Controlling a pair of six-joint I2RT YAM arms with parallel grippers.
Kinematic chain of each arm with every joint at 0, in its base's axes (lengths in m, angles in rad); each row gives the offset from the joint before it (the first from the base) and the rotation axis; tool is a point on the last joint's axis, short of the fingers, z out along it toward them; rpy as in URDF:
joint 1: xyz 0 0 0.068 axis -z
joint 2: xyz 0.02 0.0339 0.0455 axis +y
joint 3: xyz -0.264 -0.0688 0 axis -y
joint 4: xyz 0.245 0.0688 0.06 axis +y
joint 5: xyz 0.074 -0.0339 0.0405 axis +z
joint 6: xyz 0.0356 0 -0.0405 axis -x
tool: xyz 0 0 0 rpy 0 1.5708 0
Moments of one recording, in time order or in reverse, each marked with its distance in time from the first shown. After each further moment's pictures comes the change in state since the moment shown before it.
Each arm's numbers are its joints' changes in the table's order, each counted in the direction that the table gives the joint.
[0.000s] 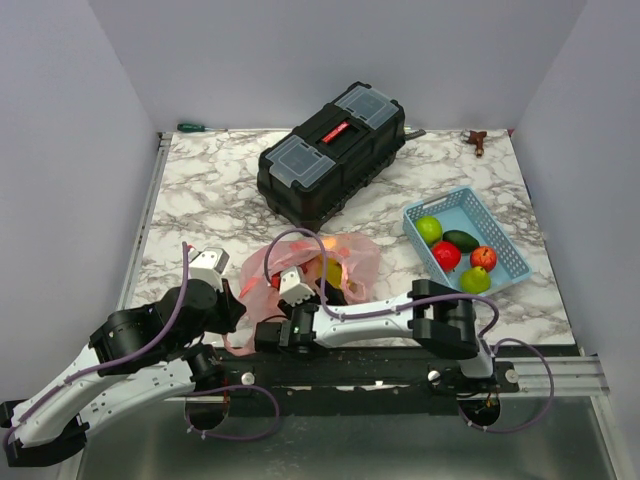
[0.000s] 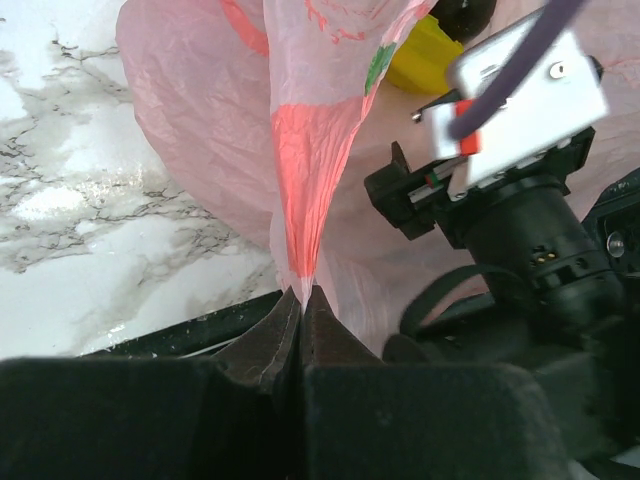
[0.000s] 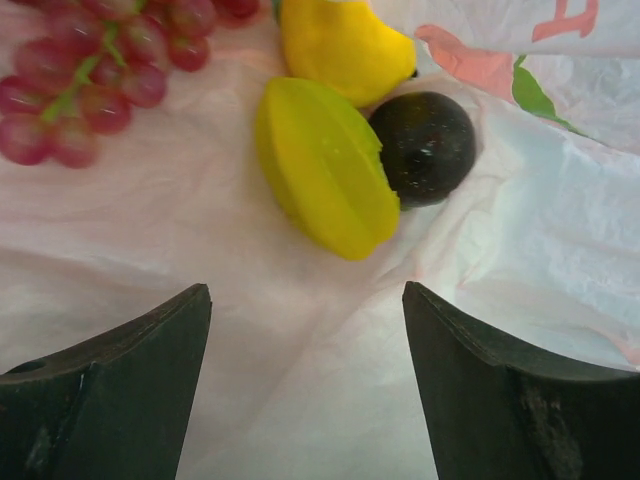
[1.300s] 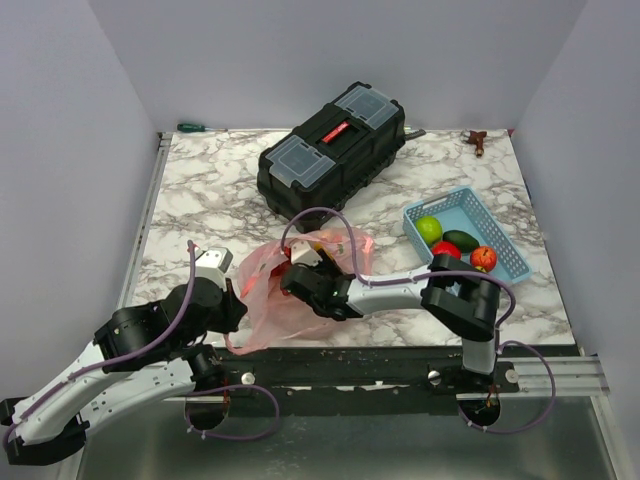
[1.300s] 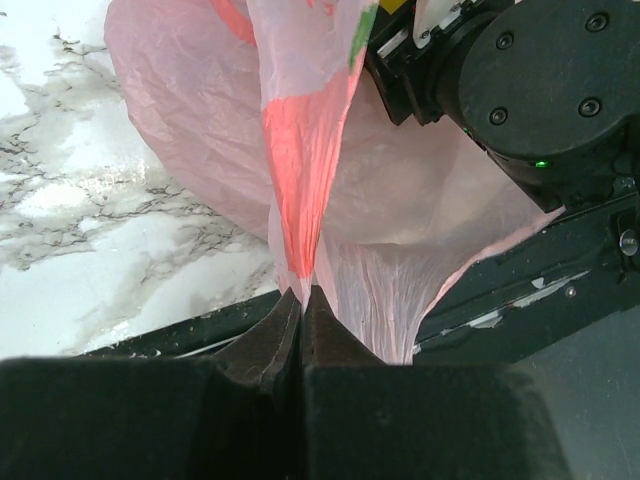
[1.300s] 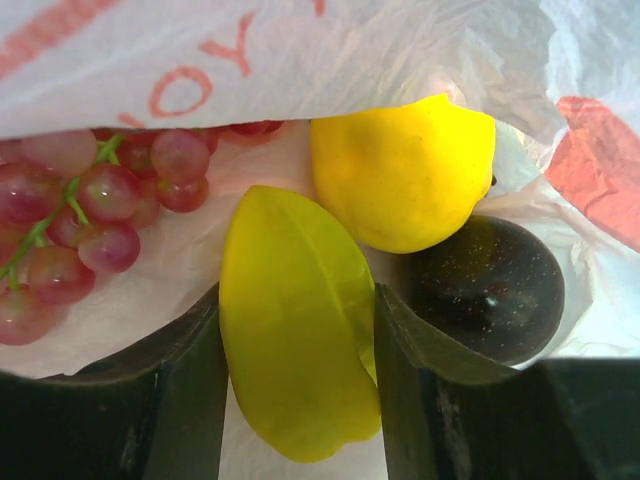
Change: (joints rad) left arm 0.000 0.028 -0.001 -0.001 0.000 -0.003; right arm 0.272 -0.089 -0.350 -0.877 0.259 0.659
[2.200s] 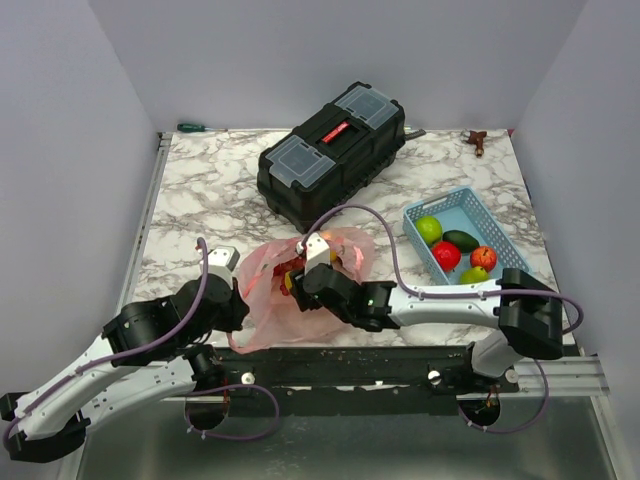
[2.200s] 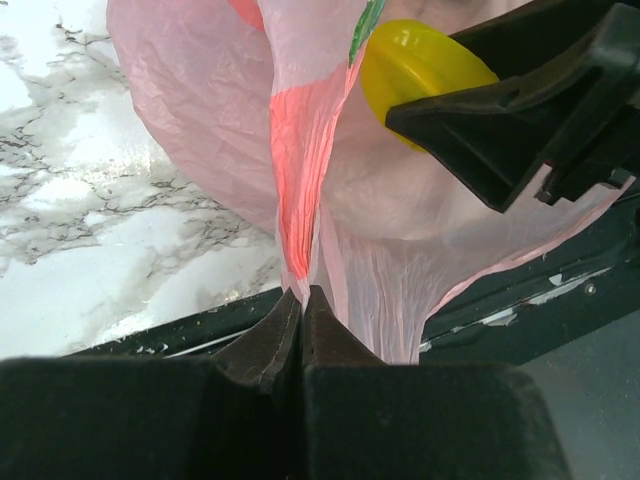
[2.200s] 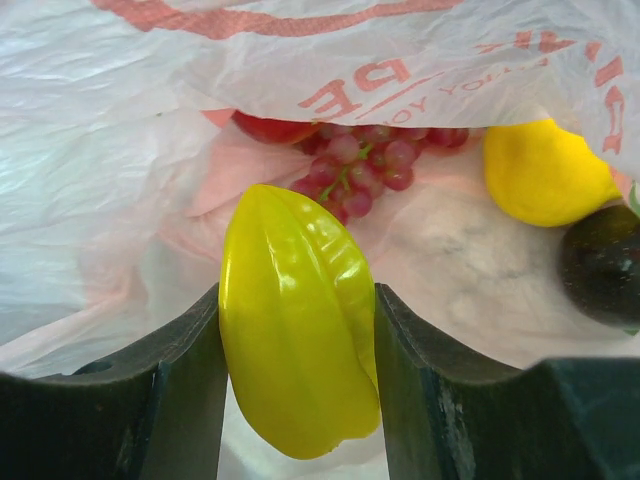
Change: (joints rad) left arm 0.000 0.055 0.000 0.000 -0.001 -0.005; right arm -0.074 -0.332 -0.127 -0.084 0.280 -0.190
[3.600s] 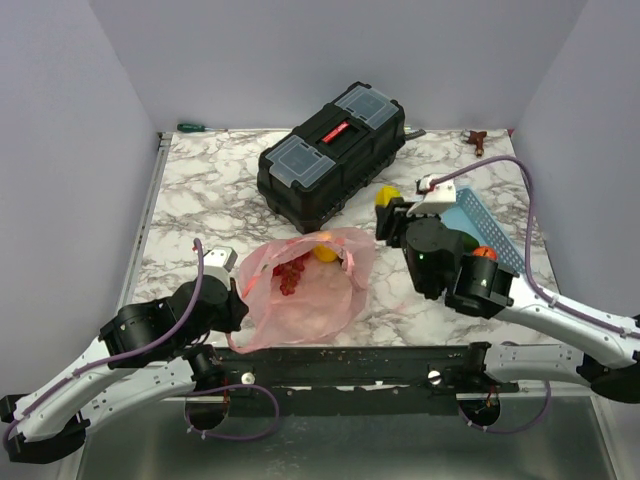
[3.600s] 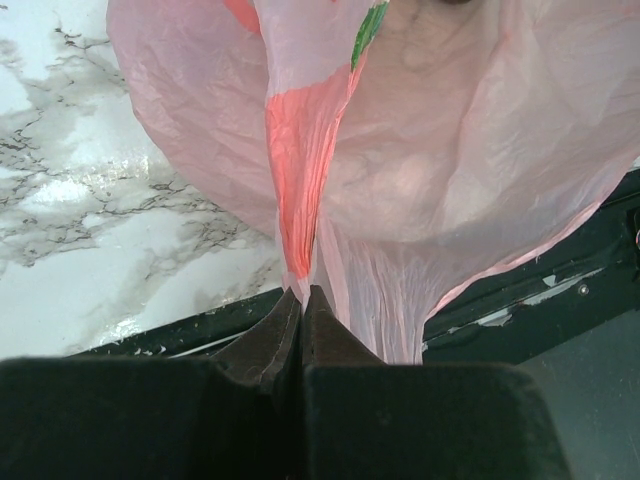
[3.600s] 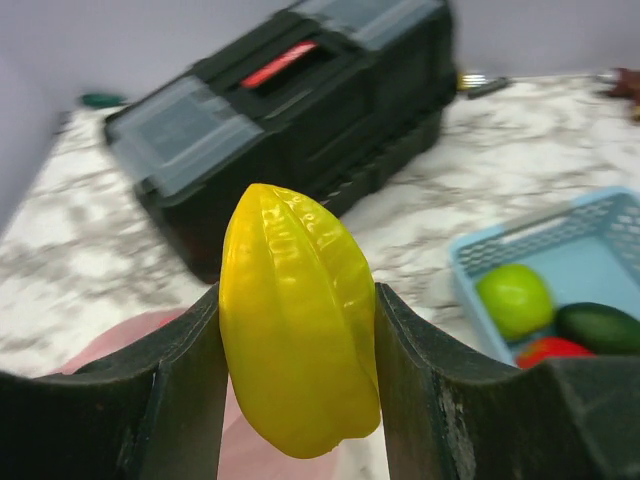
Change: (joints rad) left arm 0.000 -0.021 0.000 0.000 0.000 0.001; right arm 0.088 -0.545 0.138 0.290 -0.467 0.054
